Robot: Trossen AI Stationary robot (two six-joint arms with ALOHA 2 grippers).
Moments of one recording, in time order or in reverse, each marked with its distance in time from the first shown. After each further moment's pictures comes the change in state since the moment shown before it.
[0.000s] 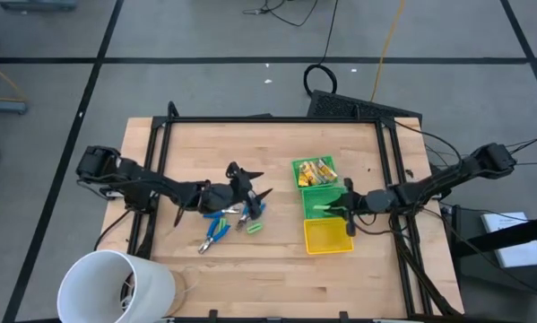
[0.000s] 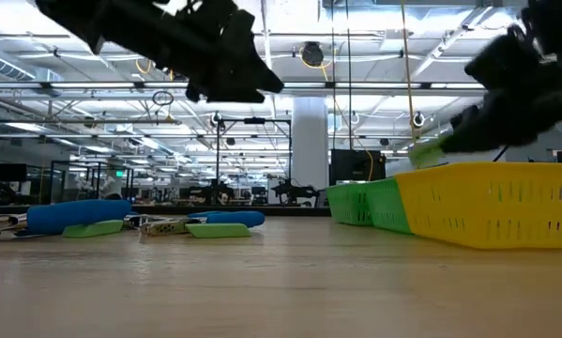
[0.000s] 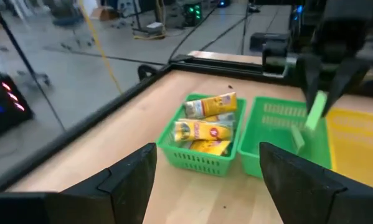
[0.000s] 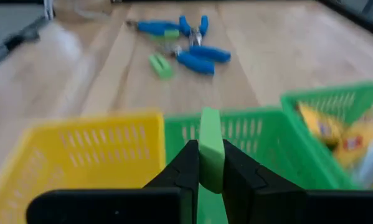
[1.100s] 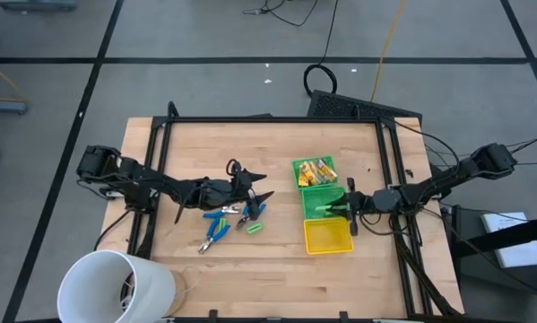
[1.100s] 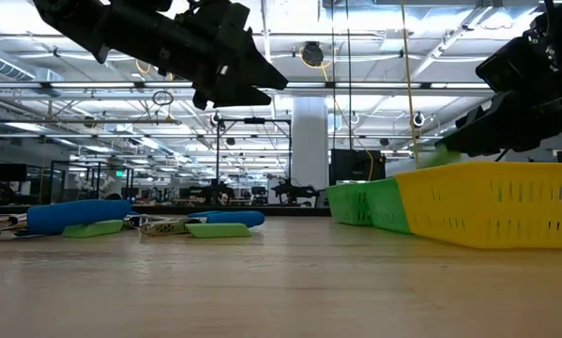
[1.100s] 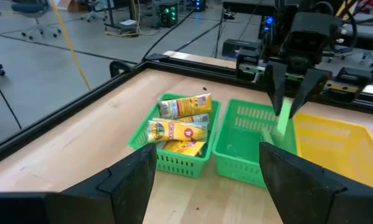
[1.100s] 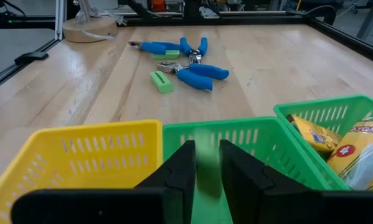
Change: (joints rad) left arm 0.042 0.001 -0.036 0.074 0.156 -0.046; right arm -0.001 -0.014 -0.126 0.218 0.007 -0.045
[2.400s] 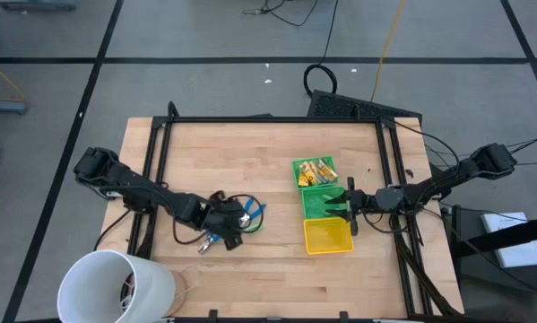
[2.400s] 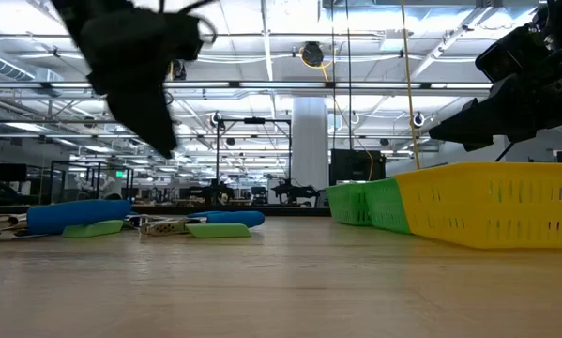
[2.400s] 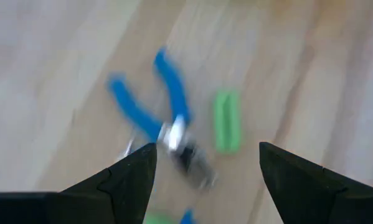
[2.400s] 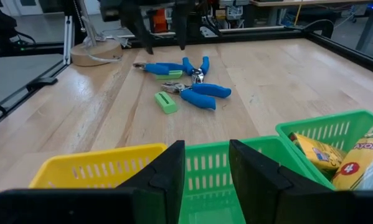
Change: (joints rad) left arm -0.227 -0.006 0.245 -1.083 0.122 -0.504; right arm 0.000 0.000 0.000 0.072 -0.002 0.022
